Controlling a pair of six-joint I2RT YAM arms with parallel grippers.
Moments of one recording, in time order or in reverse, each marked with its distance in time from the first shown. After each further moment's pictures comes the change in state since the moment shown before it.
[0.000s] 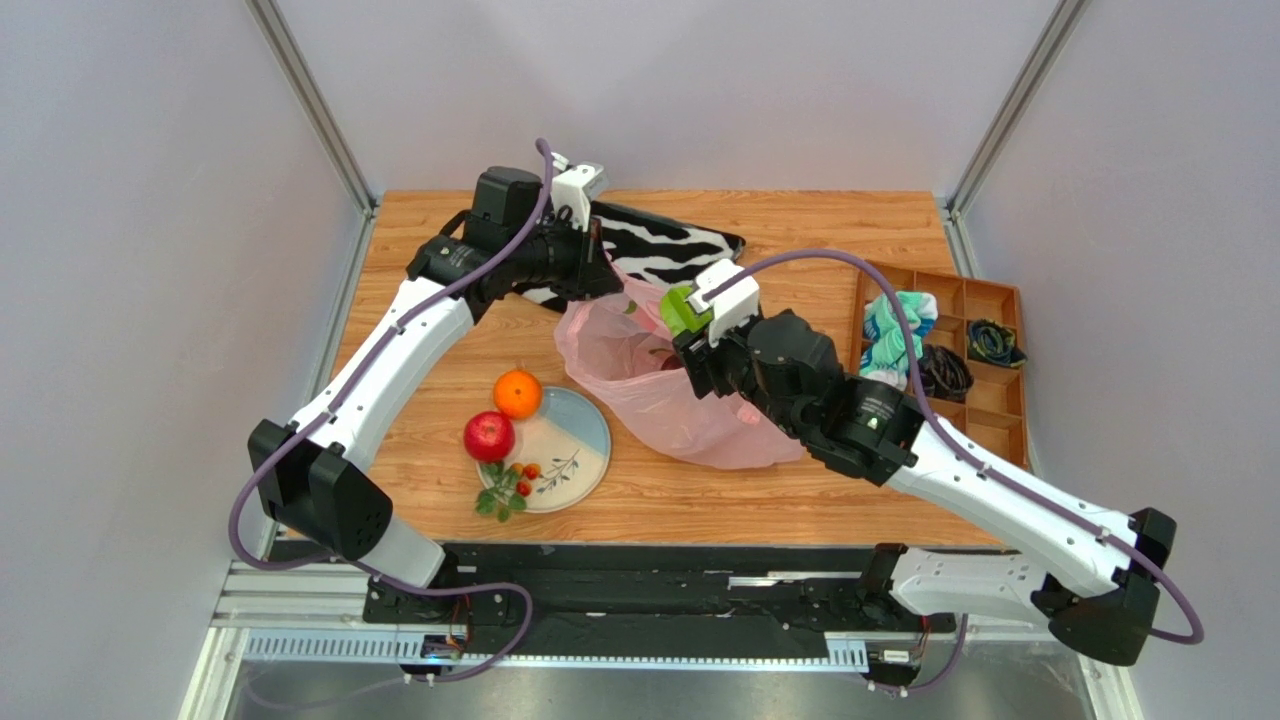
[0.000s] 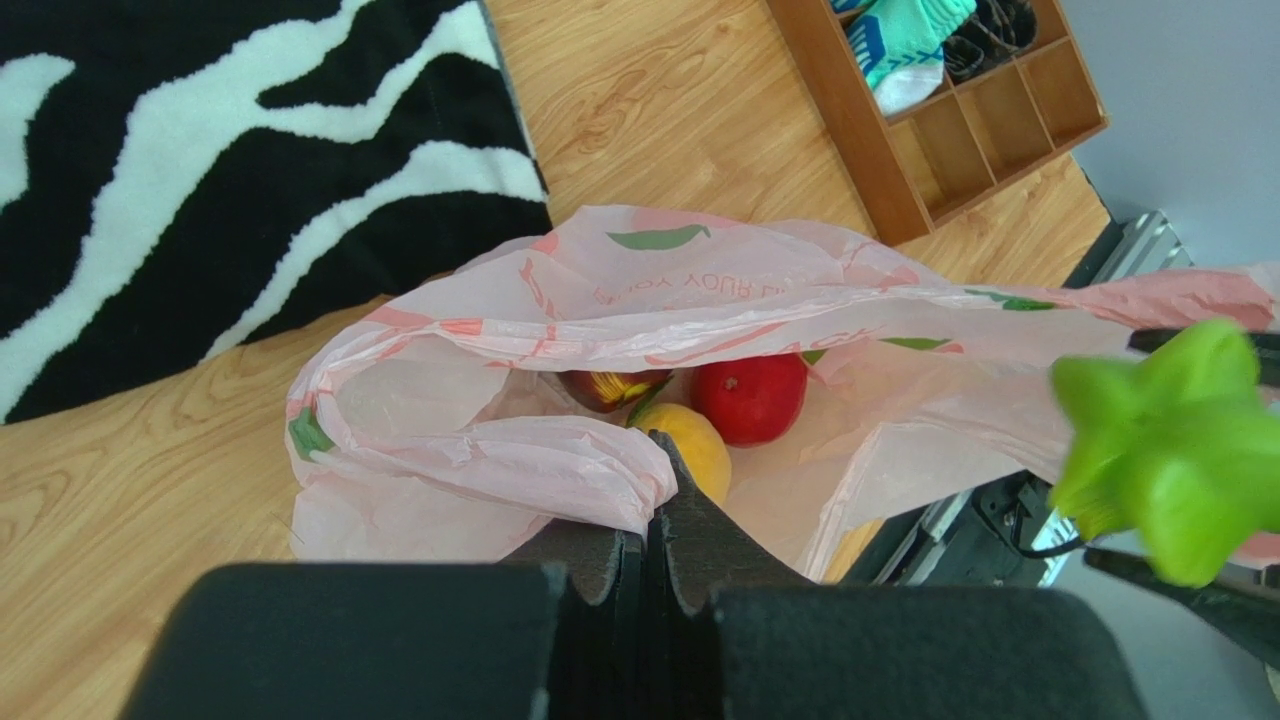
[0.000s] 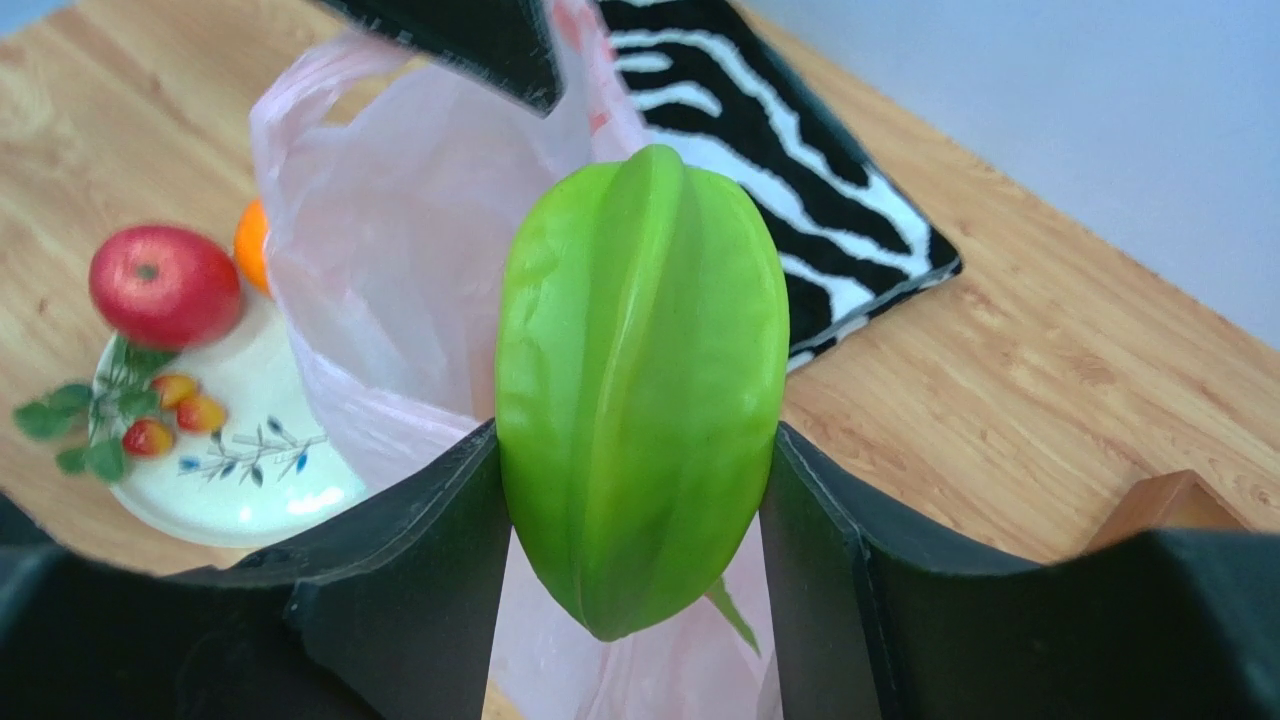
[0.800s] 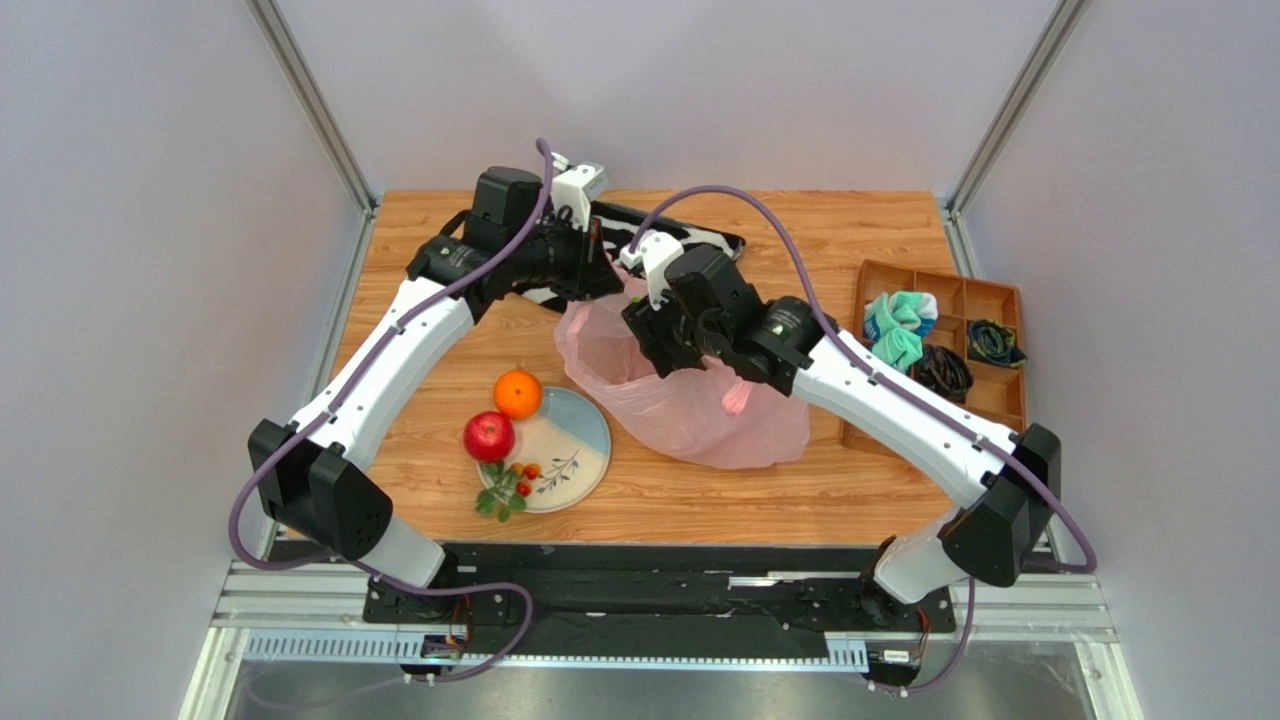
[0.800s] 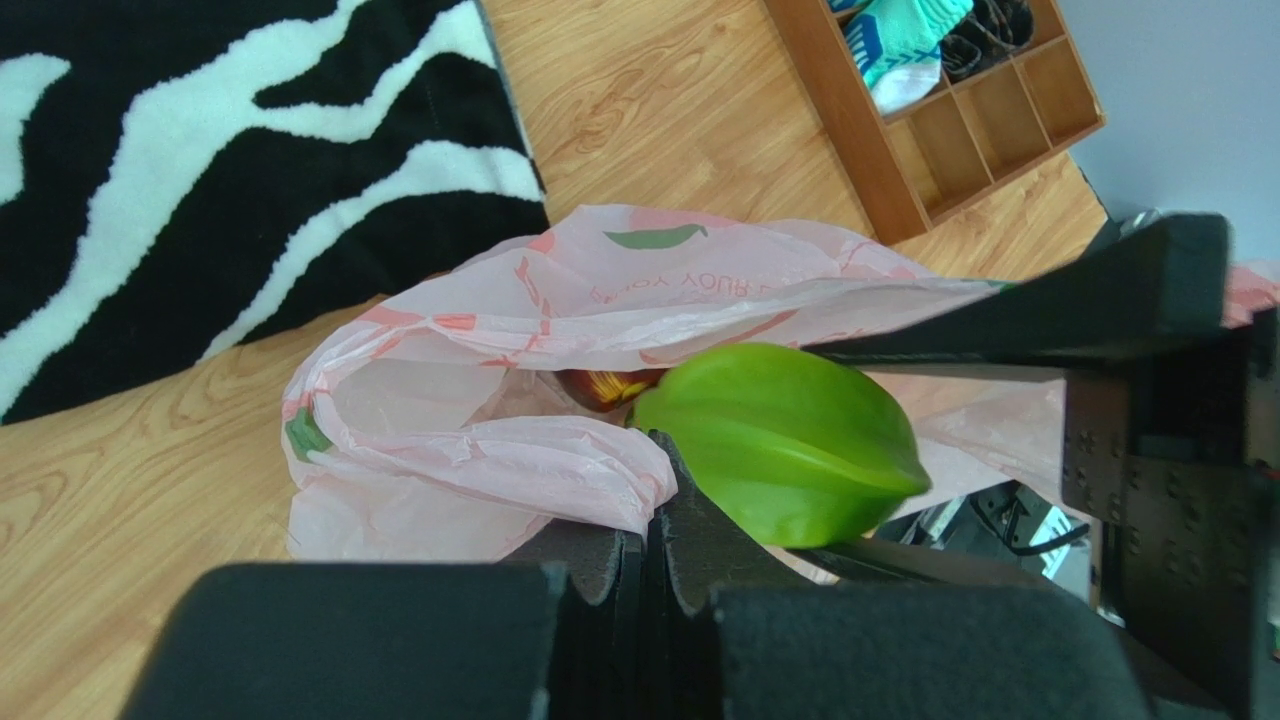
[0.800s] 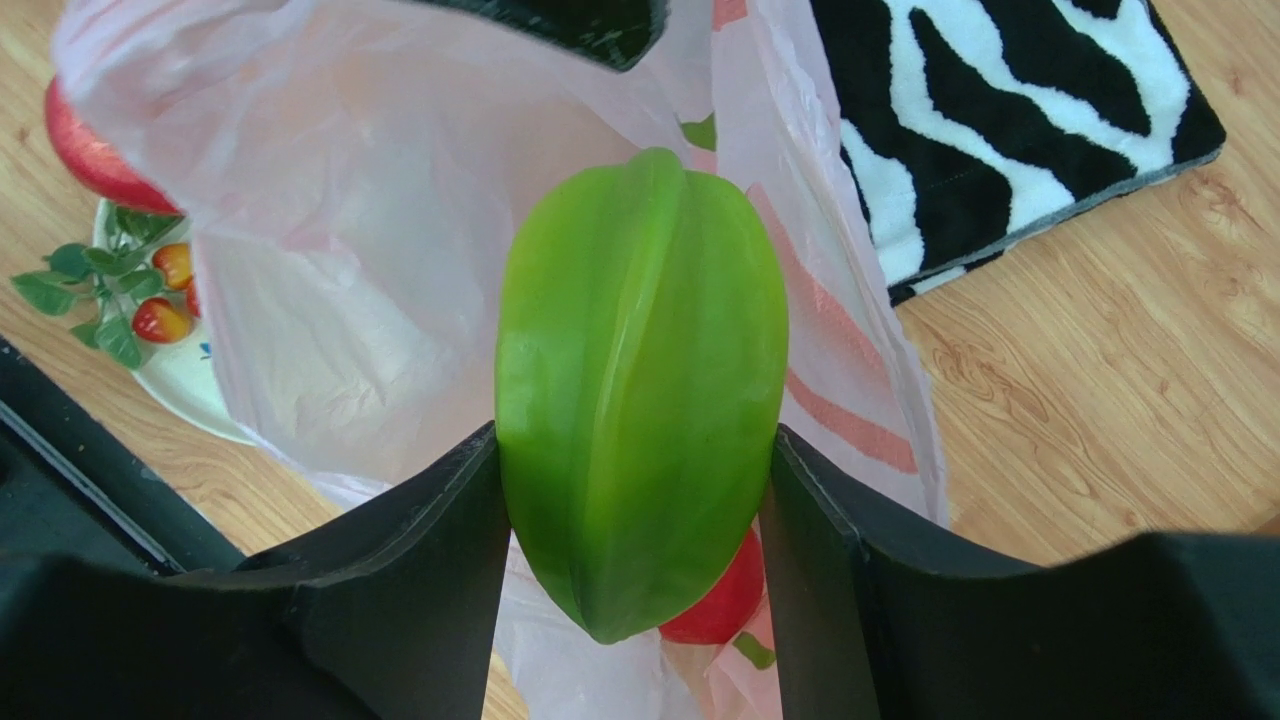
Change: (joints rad) left arm 0.000 0.000 0.000 0.000 0.003 0.000; right arm -0.138 0.415 0.333 -0.306 -0.283 0.055
